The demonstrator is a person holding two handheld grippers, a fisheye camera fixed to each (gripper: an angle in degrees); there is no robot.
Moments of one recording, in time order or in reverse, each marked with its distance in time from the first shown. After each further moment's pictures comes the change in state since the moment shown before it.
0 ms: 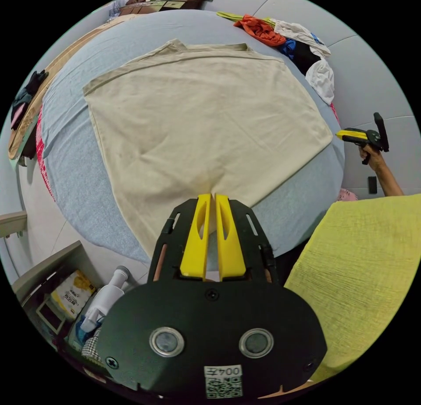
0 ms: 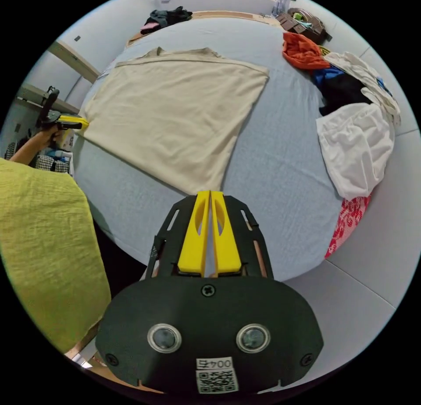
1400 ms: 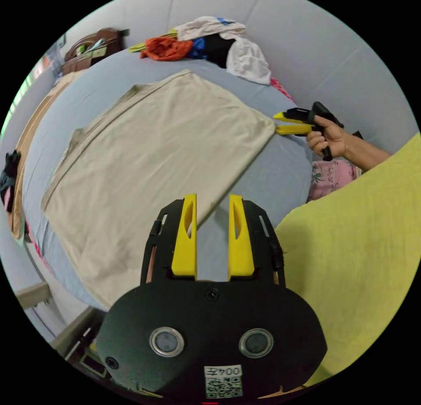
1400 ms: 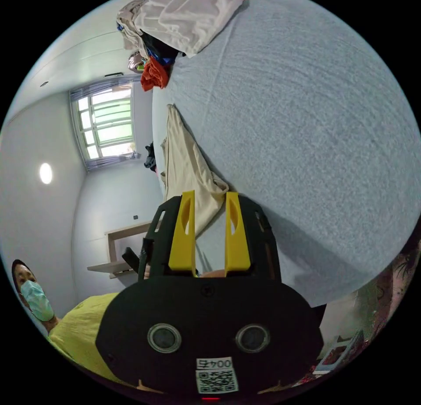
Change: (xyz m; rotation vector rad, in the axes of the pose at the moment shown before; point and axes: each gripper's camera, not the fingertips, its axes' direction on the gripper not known) left arm 0.266 -0.053 0.074 0.107 -0.038 0.390; right arm 0.308 0.347 0.189 0.384 -1.022 0.937
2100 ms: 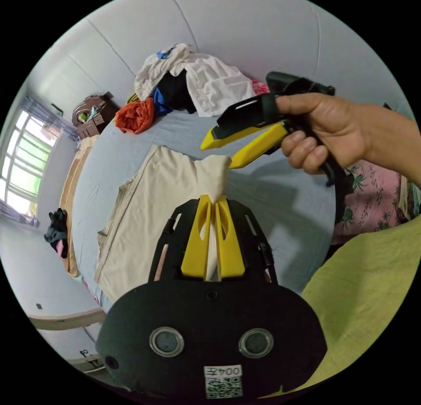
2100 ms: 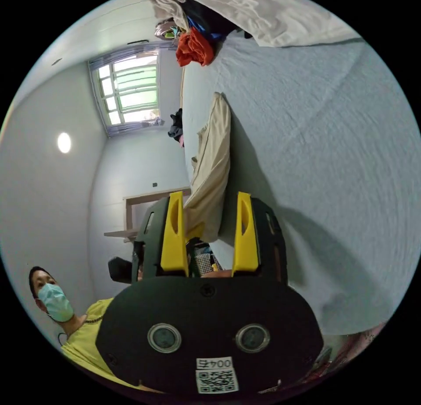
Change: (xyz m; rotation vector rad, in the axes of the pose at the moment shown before) left arm 0.135 -0.104 0.016 0.096 -0.386 0.133; right arm 0.021 -0.126 -0.001 -0.242 -0.119 -0.142
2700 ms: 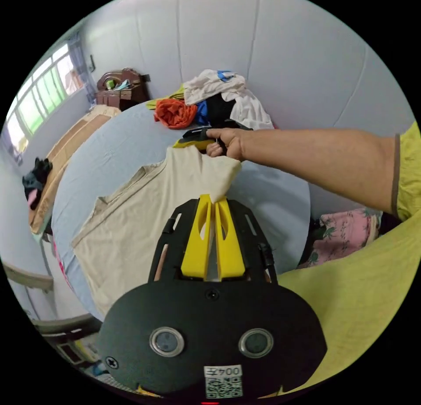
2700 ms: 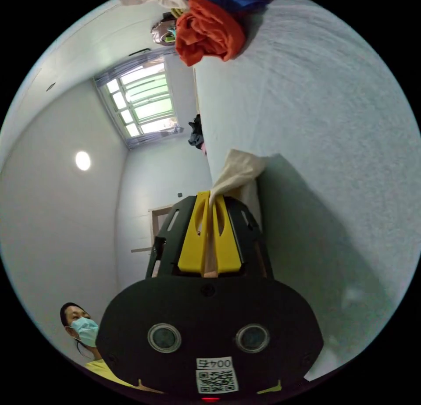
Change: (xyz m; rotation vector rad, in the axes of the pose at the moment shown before) left arm -0.153 0.111 -0.074 0.173 0.204 -0.382; right arm -0.025 -0.163 0.165 0.031 -0.217 0.019
